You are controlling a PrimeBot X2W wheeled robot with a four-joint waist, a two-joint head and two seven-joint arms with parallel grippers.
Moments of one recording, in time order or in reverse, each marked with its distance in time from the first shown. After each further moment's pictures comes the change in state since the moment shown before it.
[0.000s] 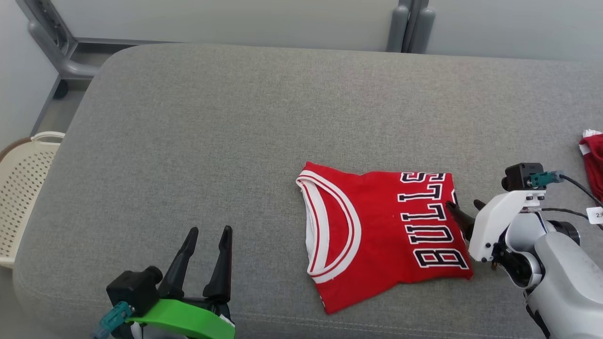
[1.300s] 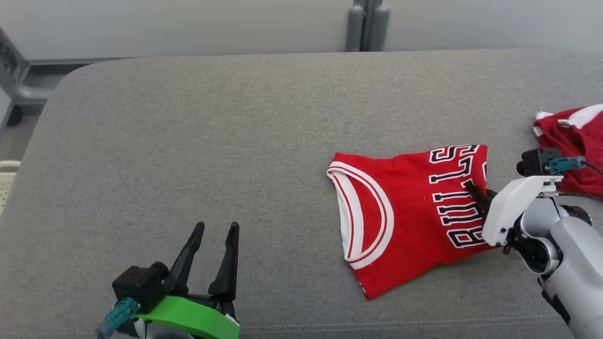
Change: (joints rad) left arm -0.023 0.016 -0.025 -0.030 0.017 0.013 0.017; right arm -0.059 -0.089 0.123 0.021 0.176 0.000 -0.069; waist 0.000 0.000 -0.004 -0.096
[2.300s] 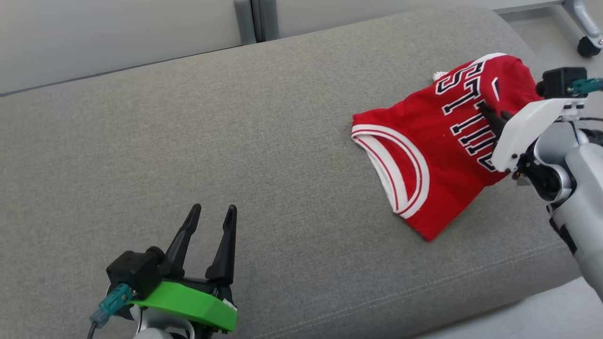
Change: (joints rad) left arm -0.048 0.012 -0.002 -0.024 0.014 0.008 0.010; right arm -0.253 -0.013 -0.009 0.063 -0.039 0.000 0.001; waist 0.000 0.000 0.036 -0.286
